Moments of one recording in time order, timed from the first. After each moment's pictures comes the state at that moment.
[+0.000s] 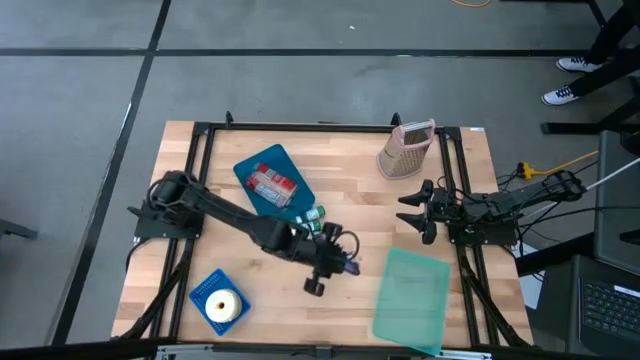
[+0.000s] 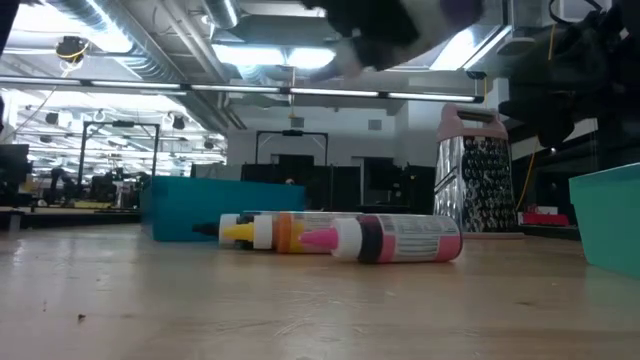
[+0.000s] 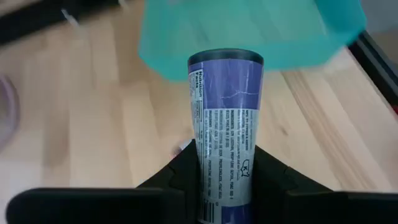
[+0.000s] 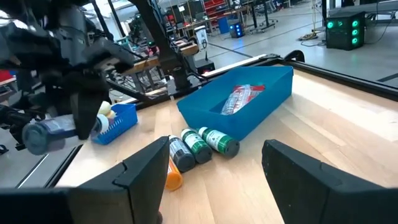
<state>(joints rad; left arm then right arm) -0.34 1.90 1.56 -0.46 -0.21 0.08 0.33 0.26 0.04 0.14 0.43 0.33</state>
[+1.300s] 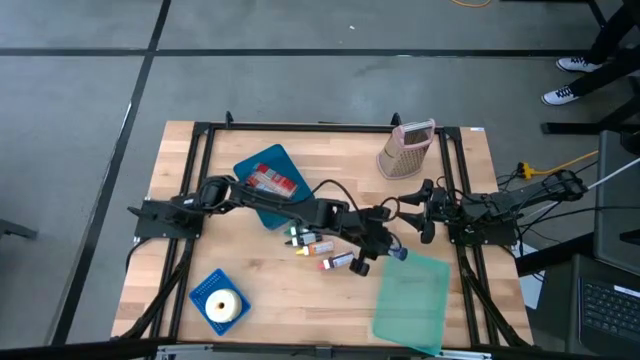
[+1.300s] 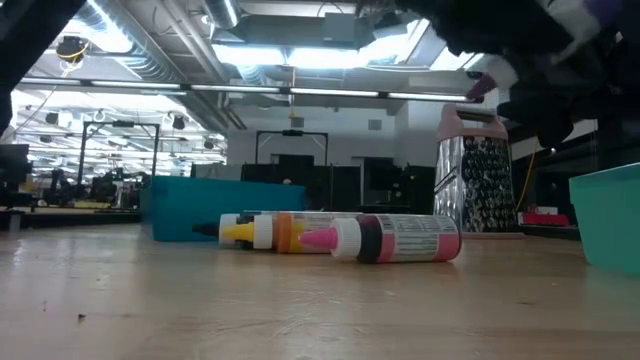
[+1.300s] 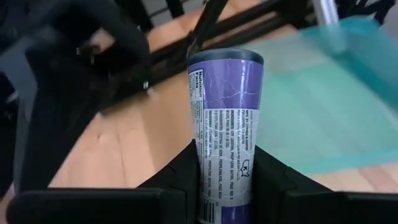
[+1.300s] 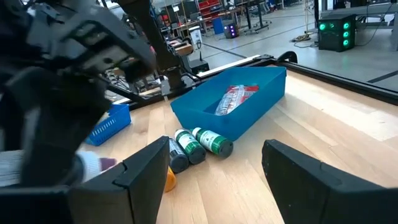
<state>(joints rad) -0.16 2.23 1.99 -0.34 0.03 0.30 0.33 0.28 0.04 0.16 0.45 0.33</state>
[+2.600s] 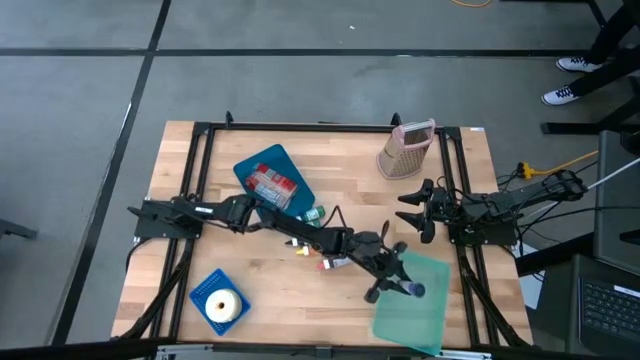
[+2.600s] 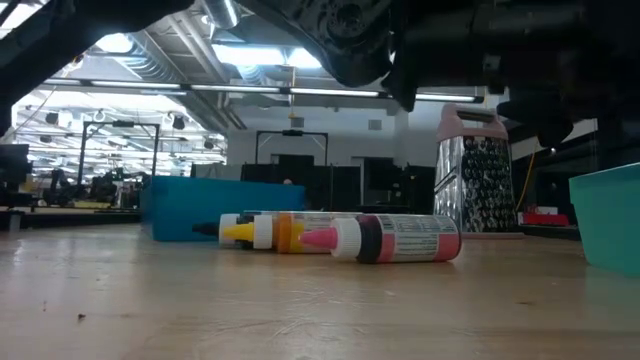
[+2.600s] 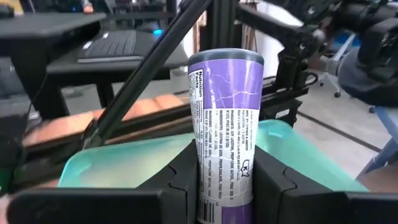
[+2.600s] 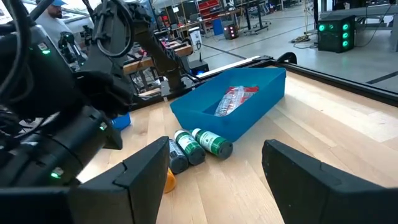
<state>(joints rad) -0.20 2.54 1.99 0.44 0.34 0.05 0.33 0.28 0.04 0.16 0.46 0.32</state>
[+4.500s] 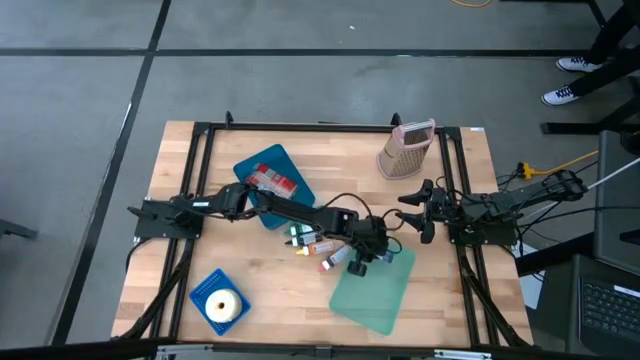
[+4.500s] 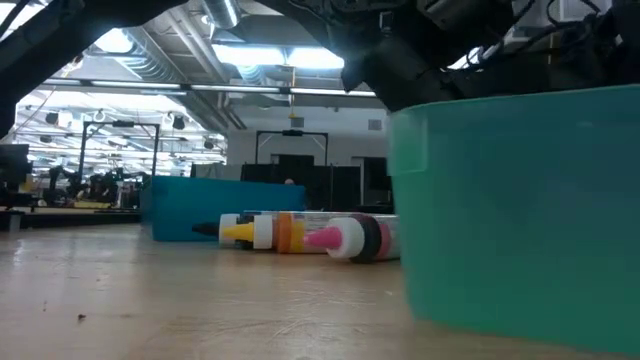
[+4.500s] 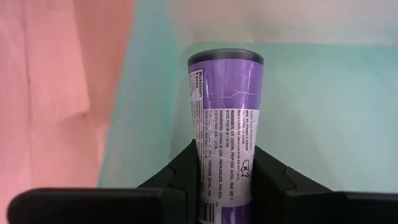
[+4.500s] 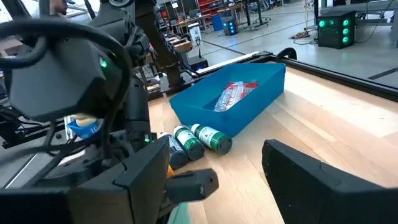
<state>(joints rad) -0.12 2.44 1.99 -0.38 0.08 0.21 0.33 0.28 0.04 0.14 0.45 0.33</state>
